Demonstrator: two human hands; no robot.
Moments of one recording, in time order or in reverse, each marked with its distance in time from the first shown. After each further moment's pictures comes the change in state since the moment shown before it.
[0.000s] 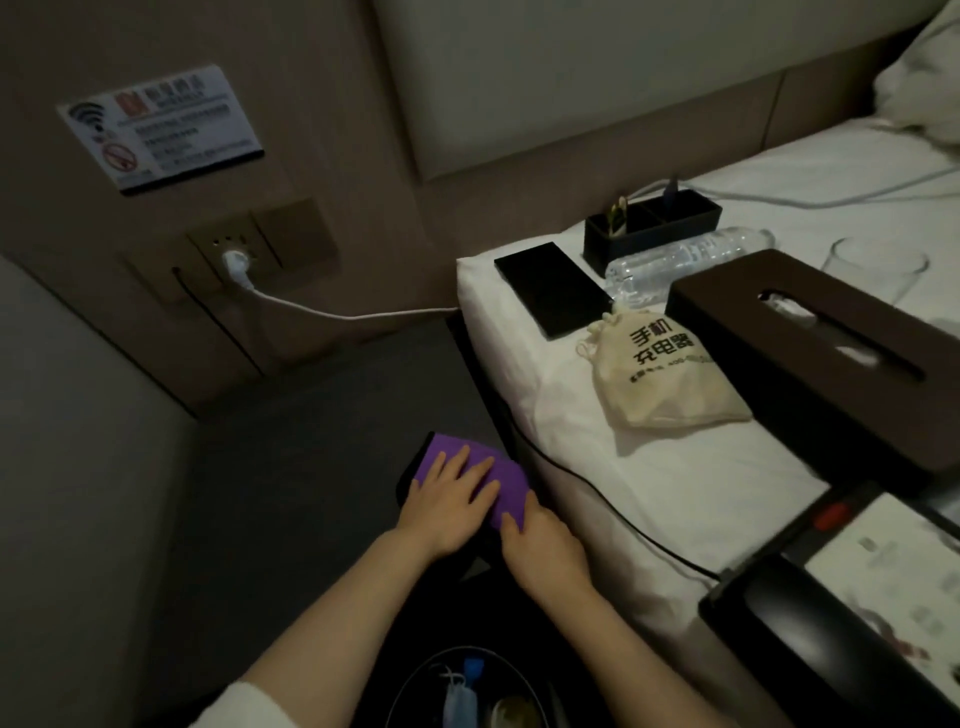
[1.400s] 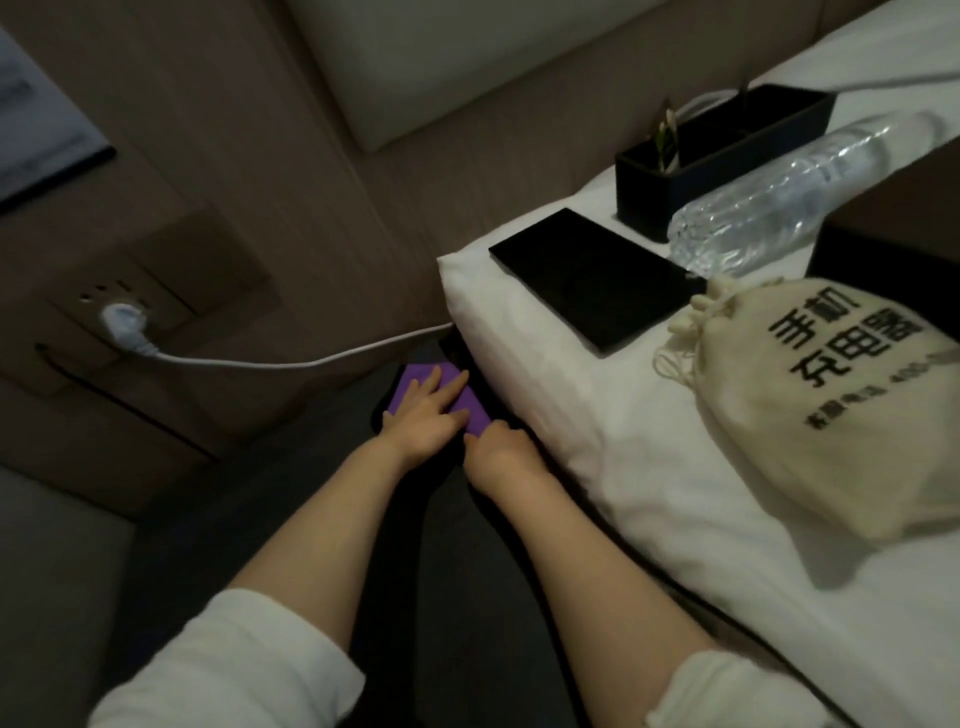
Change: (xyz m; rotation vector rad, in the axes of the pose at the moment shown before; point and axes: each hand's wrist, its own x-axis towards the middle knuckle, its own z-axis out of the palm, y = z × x) left_hand 0.216 -0.065 -0.080 -0.051 0.070 0.009; right_hand 0.209 -0.092 0.004 0.250 -0.089 0.174
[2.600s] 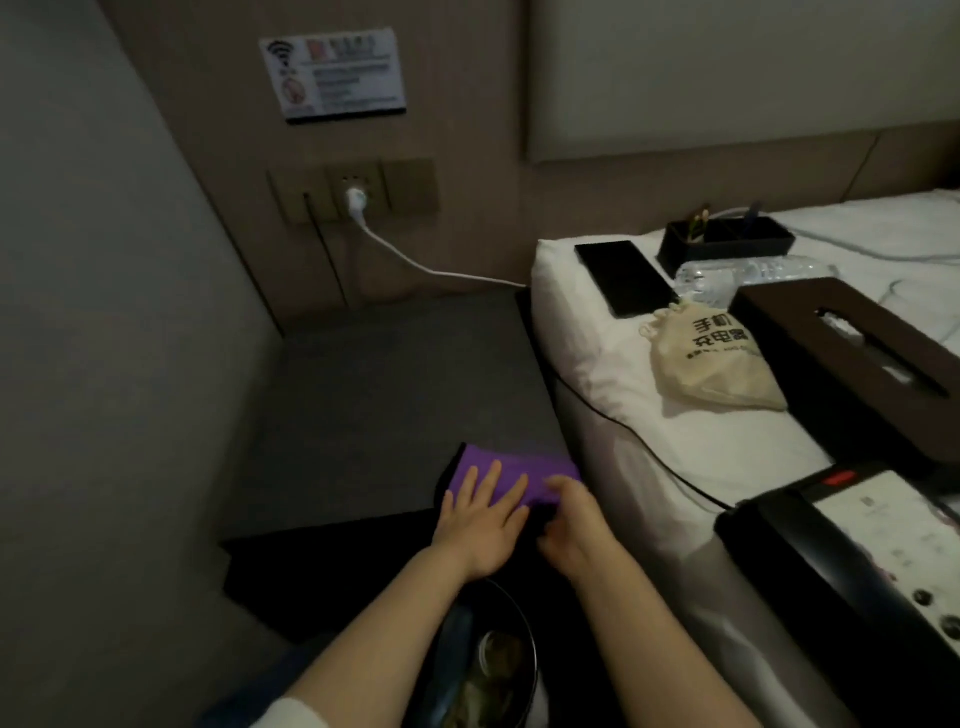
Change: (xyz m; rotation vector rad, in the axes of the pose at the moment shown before) left_hand -0.325 0.061 0.125 -0.012 -0.095 -0.099; right_hand -0.251 0.119 -0.004 0.964 -0.231 0.307
